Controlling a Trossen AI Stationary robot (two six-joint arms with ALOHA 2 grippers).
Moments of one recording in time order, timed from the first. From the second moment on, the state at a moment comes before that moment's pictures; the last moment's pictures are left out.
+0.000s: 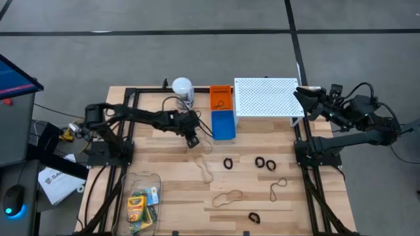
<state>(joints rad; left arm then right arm) 0.24 1.69 0.88 -0.25 -0.11 -0.22 0.08 0.36 0.85 -0.36 0.68 0.44</state>
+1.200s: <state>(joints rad) 0.19 1.41 0.88 -0.37 -0.06 -0.40 0.08 0.36 0.85 -0.37 0.68 0.44</state>
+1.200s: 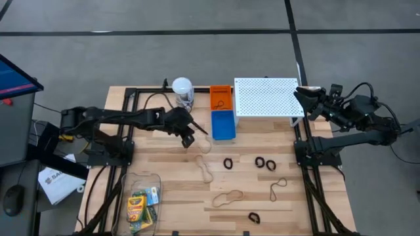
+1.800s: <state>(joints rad) 0.29 1.75 0.89 -0.25 -0.11 -0.64 0.08 0.36 0.85 -0.37 0.68 0.45</state>
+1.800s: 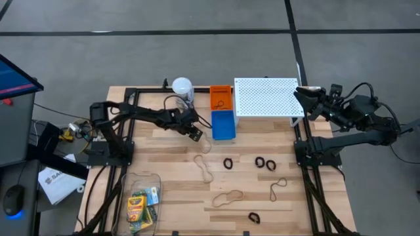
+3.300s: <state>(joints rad) 0.31 1.47 1.00 0.66 0.11 -0.72 0.08 0.36 0.85 -0.37 0.67 0.47</state>
